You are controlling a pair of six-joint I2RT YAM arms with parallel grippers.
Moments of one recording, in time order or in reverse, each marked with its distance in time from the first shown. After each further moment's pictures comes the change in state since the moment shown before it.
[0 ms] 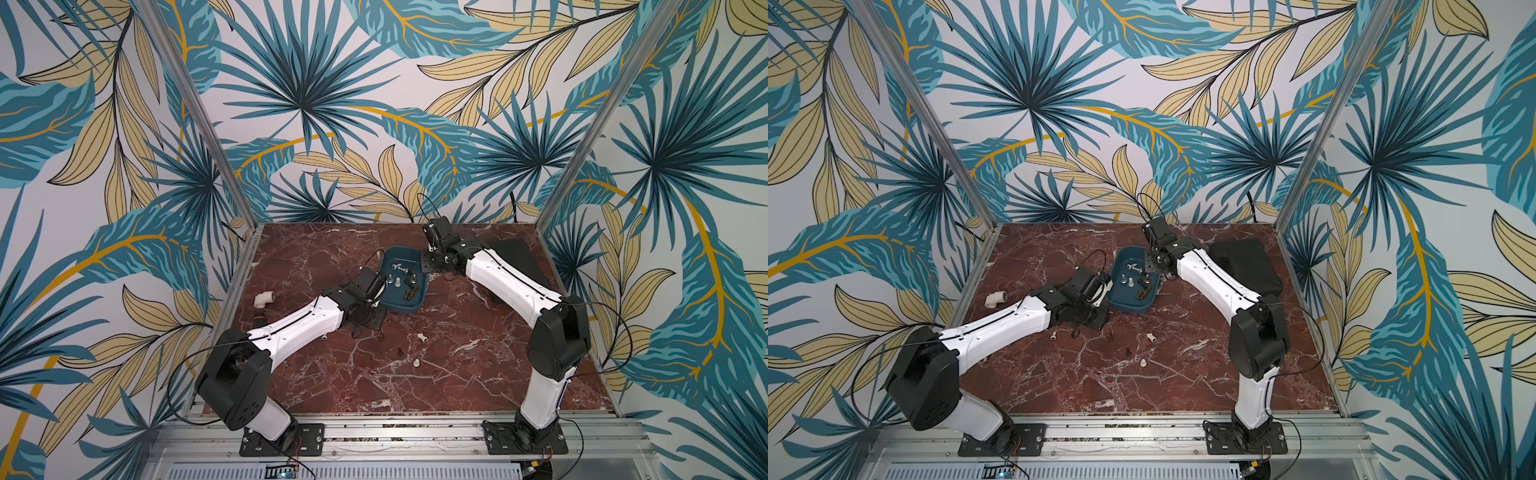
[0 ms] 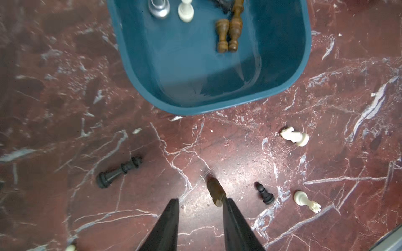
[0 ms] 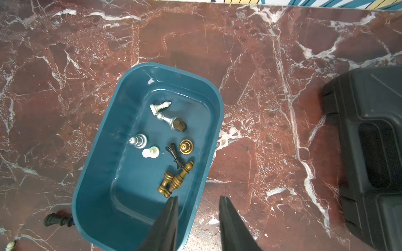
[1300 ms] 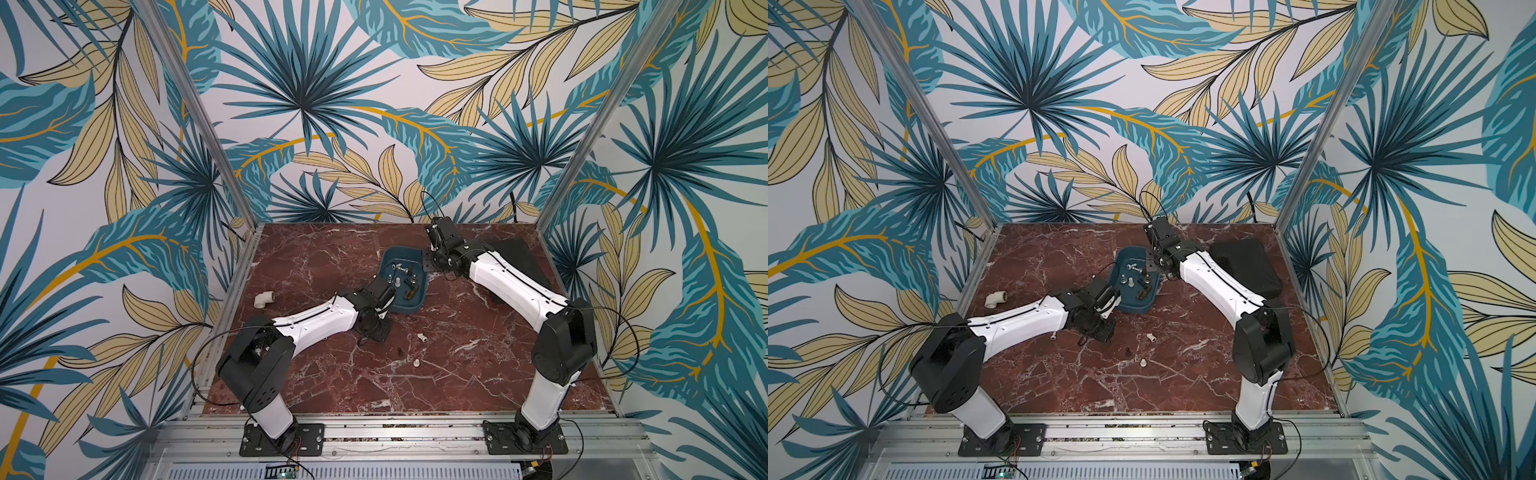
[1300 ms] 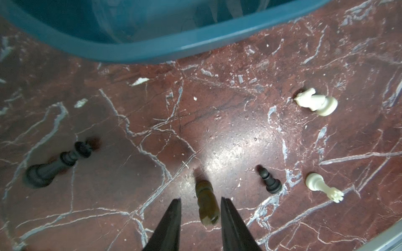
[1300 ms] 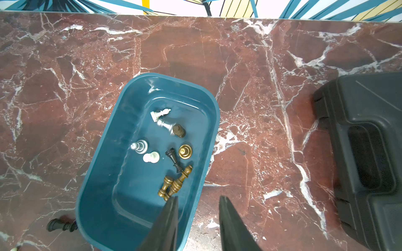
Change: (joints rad) left arm -0.051 0.115 0.016 -0.068 0.026 0.006; right arm 0.000 -0.039 -0.032 0.037 0.015 0.002
